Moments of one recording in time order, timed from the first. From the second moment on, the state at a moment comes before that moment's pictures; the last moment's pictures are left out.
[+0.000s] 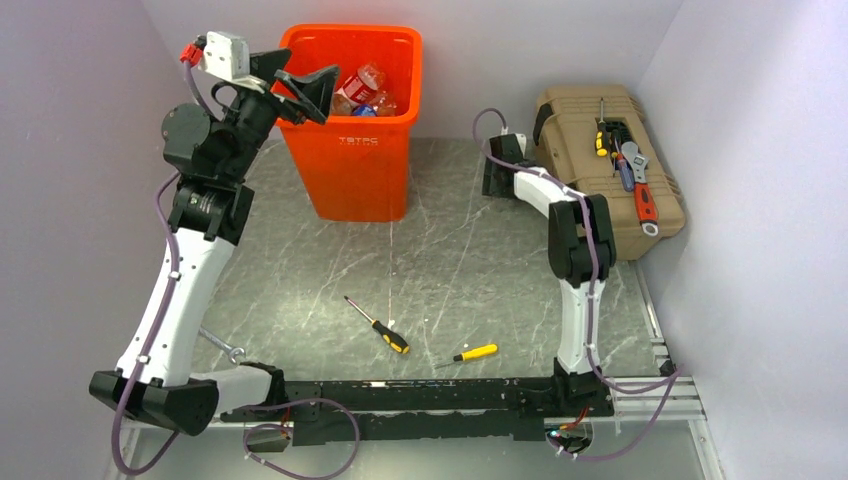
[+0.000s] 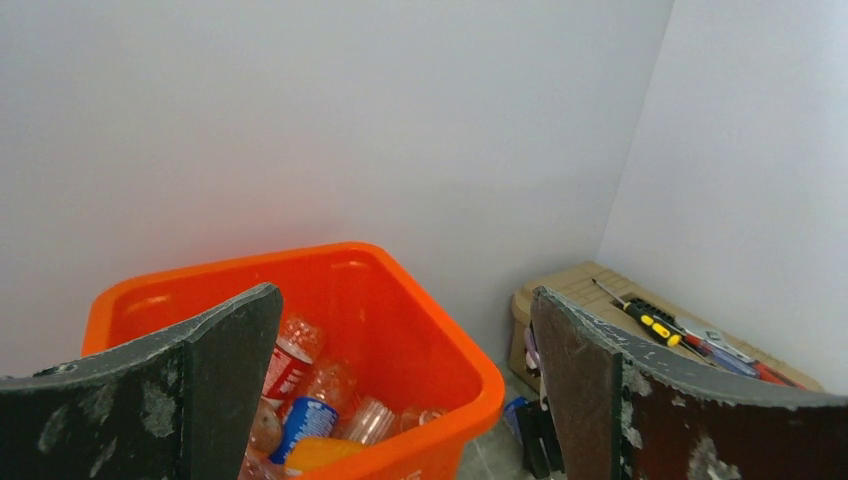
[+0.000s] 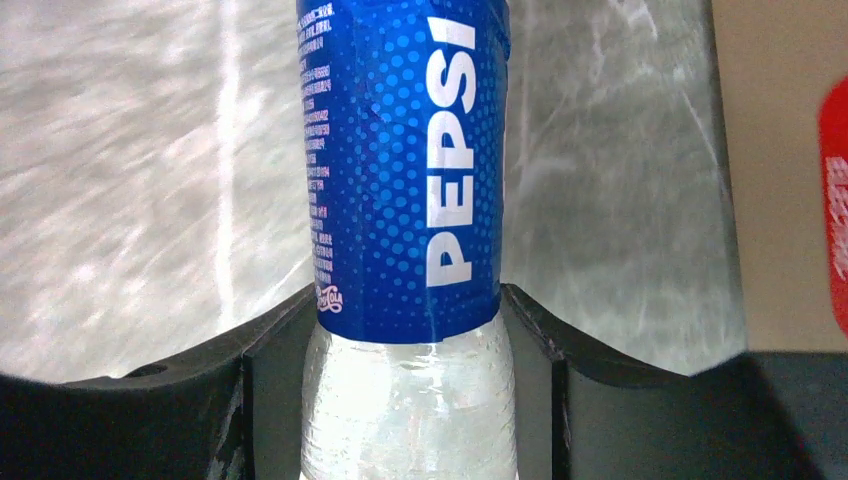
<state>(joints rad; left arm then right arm) -0.25 1.23 1.55 0.14 0.25 -0.21 0.22 2.21 1.68 -0.35 0.30 0.29</state>
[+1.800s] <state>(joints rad) -0.65 1.46 1.59 0.17 0.74 -0.53 0.66 0.67 0.63 0.25 -0.32 0.32</state>
